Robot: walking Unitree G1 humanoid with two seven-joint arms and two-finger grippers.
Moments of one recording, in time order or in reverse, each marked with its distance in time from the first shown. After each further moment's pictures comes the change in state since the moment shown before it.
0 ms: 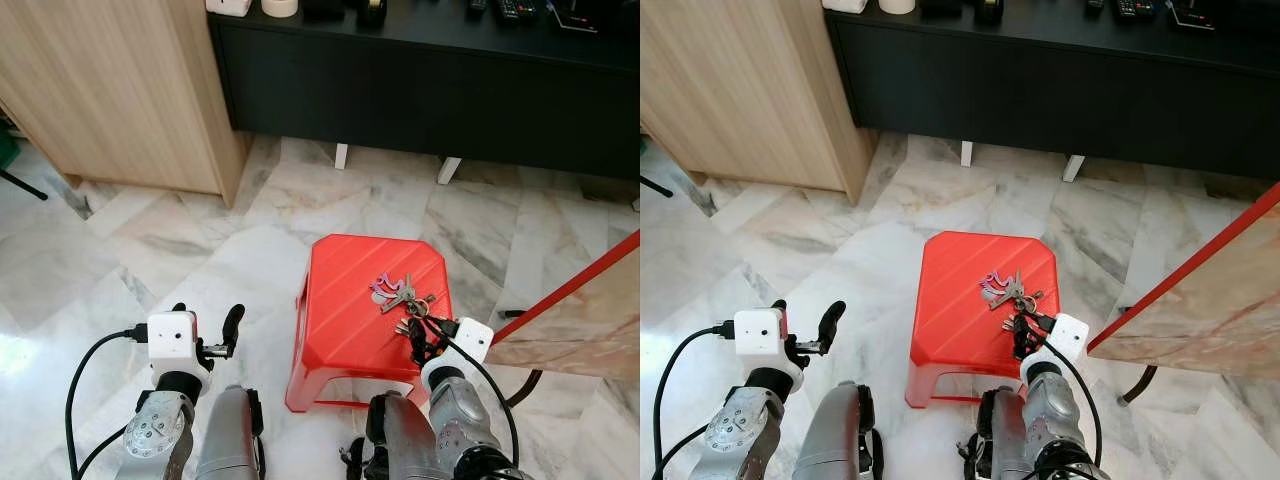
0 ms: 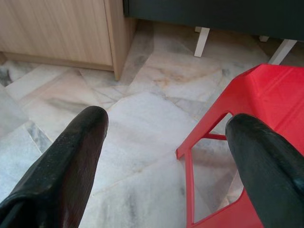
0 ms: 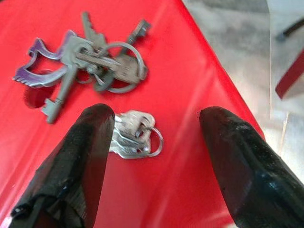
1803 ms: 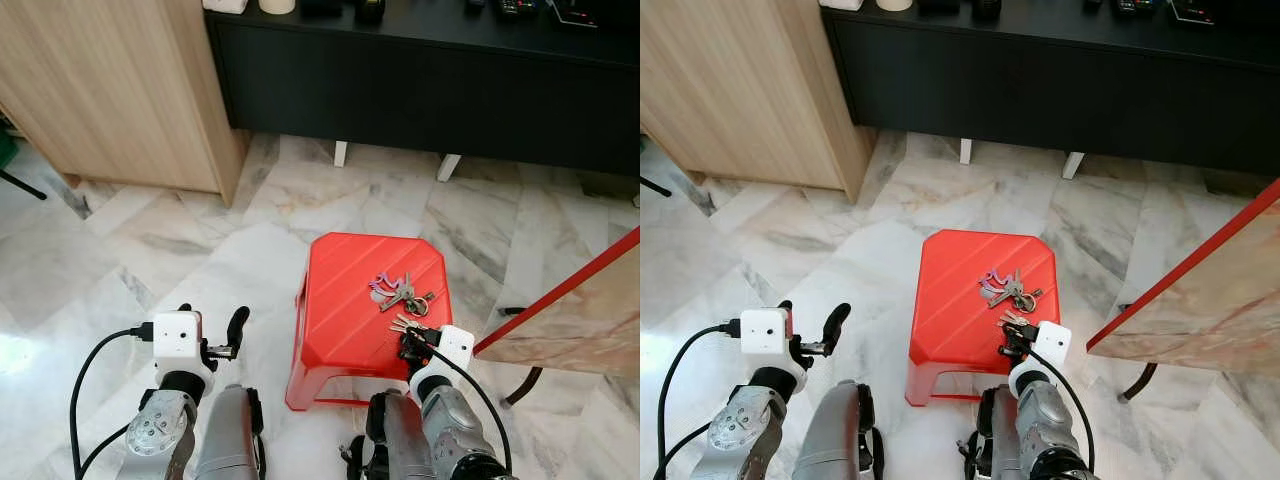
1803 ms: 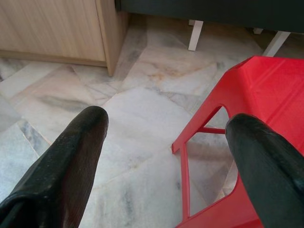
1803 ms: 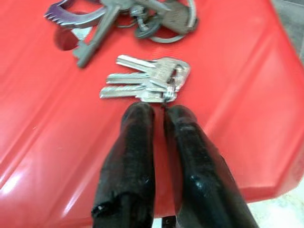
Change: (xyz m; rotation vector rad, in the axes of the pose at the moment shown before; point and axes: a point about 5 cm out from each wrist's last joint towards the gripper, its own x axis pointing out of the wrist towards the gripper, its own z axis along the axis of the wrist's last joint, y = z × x) left arm 0.001 -0.004 -0.001 0.003 0.018 -0.027; right arm -0.005 0.014 -0.017 -0.130 0.081 0.112
